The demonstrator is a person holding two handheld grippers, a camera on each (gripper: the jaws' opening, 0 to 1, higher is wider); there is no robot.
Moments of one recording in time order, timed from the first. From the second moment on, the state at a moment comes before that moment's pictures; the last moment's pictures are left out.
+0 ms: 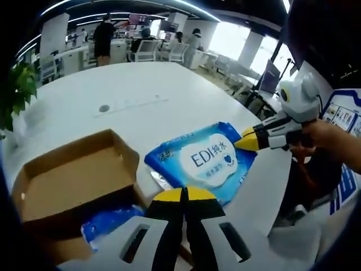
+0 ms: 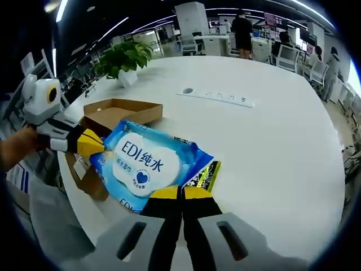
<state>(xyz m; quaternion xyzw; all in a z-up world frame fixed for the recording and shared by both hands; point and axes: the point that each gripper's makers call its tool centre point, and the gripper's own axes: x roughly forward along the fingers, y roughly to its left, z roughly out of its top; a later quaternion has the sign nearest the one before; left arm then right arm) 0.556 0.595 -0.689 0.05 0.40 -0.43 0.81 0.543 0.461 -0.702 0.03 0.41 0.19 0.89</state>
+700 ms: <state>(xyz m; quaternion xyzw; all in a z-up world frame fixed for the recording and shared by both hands) 0.575 0.579 -0.733 0.14 0.42 -0.43 0.78 0.564 0.446 -0.745 0.04 0.43 0.18 0.88</state>
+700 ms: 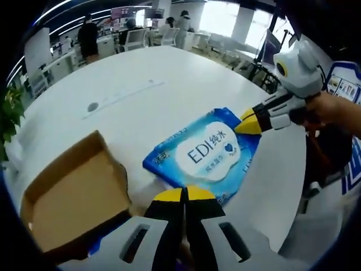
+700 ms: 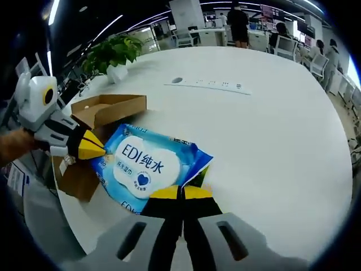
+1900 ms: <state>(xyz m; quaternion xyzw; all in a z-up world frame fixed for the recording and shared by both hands) 0.579 0.573 -0.752 0.22 0.41 -0.43 0.77 0.568 0.439 -0.773 0.06 0.44 0.17 0.88</state>
